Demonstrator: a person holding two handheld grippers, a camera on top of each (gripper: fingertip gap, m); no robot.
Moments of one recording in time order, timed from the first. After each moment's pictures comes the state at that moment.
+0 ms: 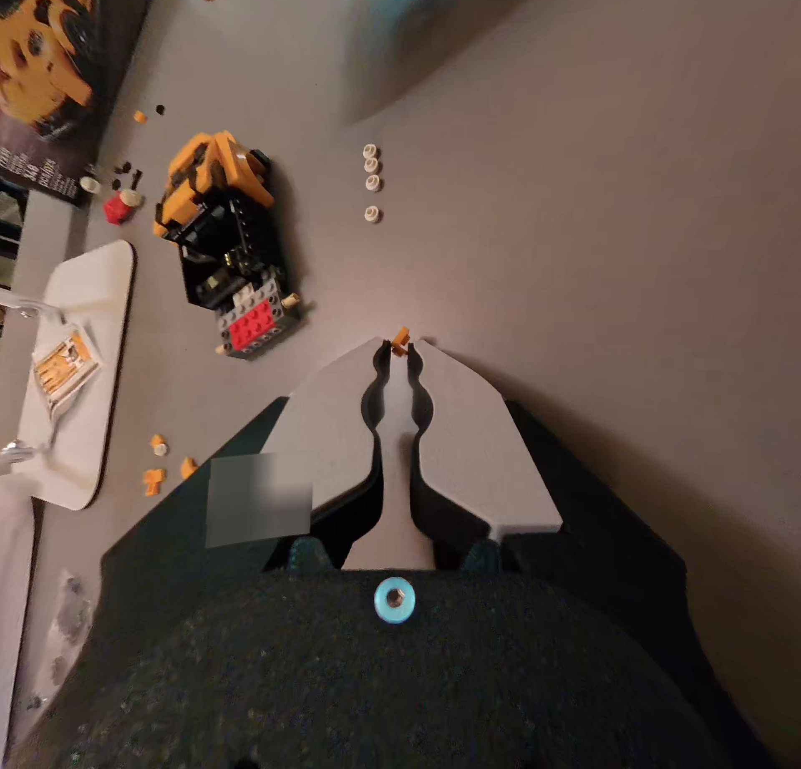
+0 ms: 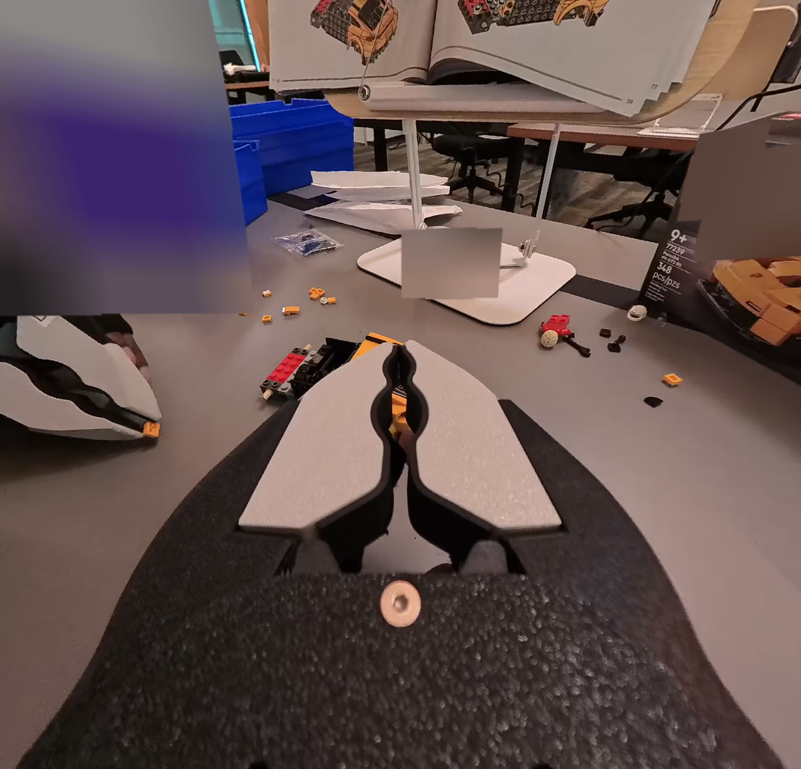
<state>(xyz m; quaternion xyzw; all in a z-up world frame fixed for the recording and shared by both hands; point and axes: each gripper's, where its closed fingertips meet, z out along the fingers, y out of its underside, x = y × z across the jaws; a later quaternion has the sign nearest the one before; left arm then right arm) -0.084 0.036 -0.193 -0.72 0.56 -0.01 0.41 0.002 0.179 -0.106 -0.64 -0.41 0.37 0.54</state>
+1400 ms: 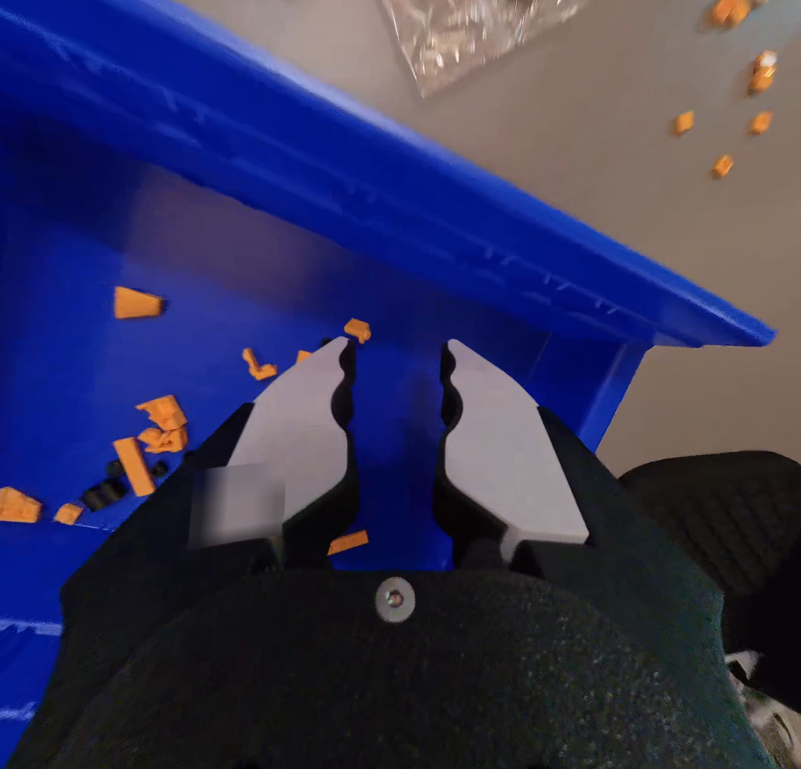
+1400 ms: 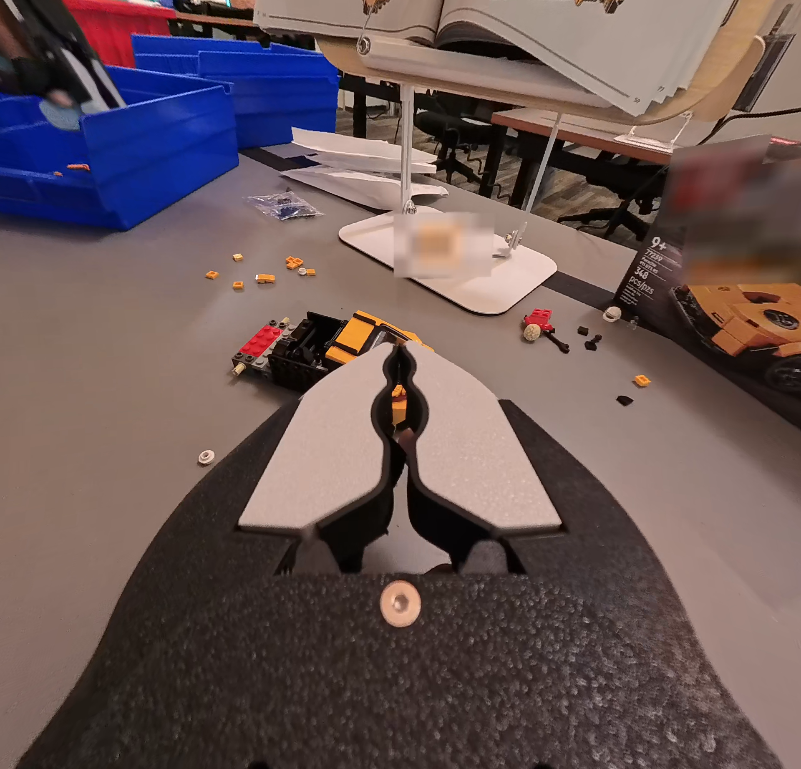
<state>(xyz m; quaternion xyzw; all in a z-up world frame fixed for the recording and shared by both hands) -0.440 0.049 -0.164 -0.98 0.08 -0.11 0.16 -0.001 0.180 -0.118 -0.64 -0.44 0.31 0.55</state>
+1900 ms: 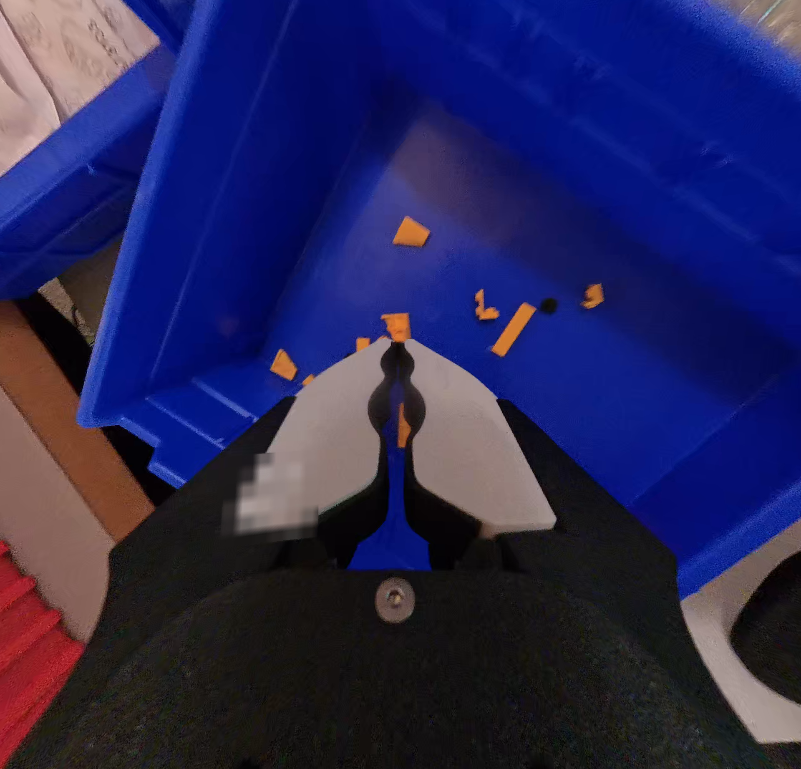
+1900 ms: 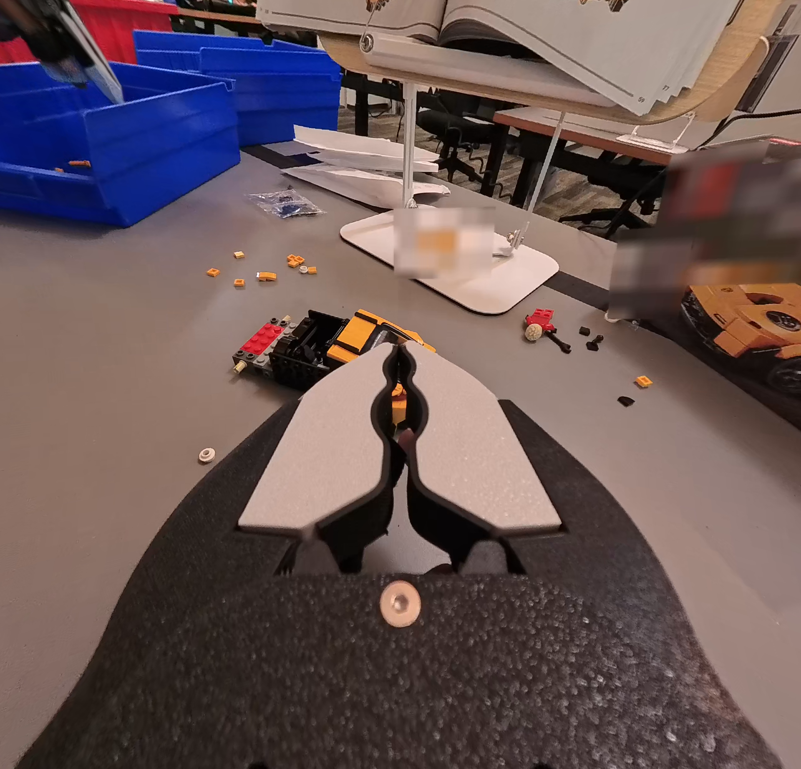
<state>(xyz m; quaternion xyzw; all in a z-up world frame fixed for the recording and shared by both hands) -0.548 0.038 -0.140 -0.99 0.01 0.08 0.15 -0.001 0.179 -0.119 -0.64 -0.44 0.31 0.55</state>
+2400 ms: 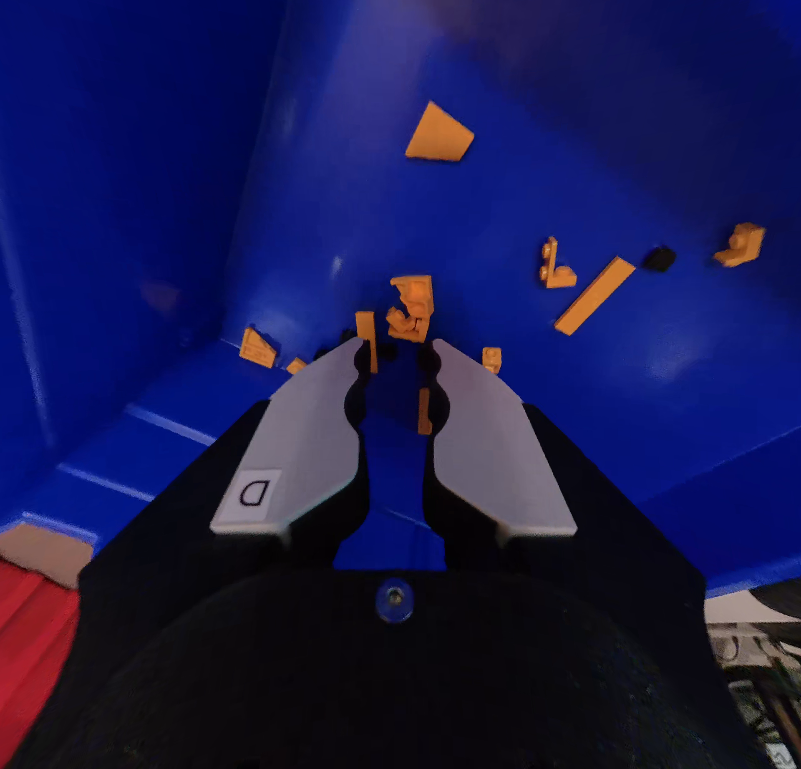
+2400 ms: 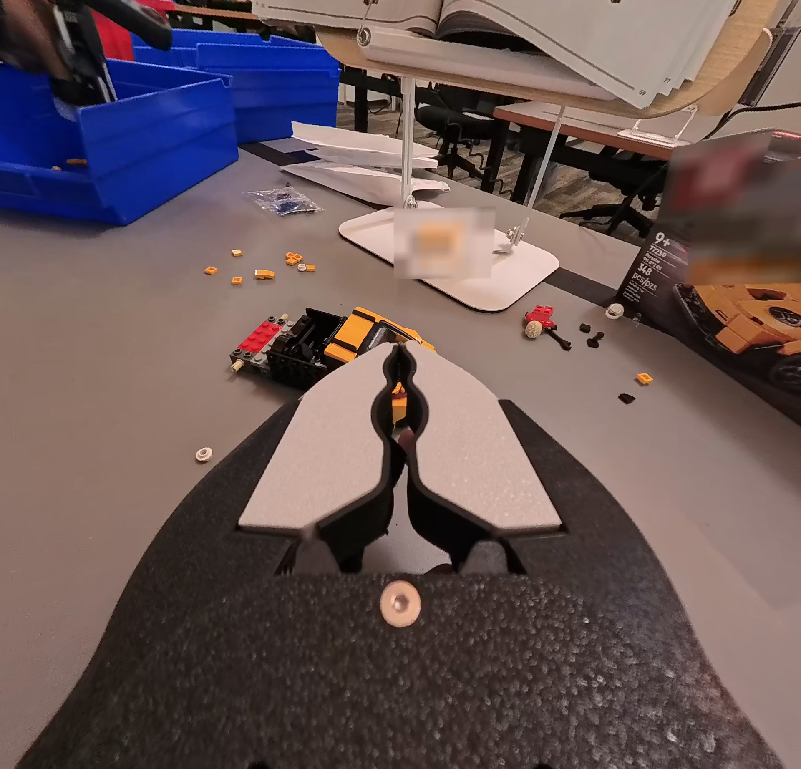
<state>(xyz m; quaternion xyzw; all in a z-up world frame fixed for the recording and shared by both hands) -0.567 0.012 -0.196 -1.00 0.02 0.06 -0.04 -0.001 0.181 -0.120 -0.64 -0.44 0.31 0.55</state>
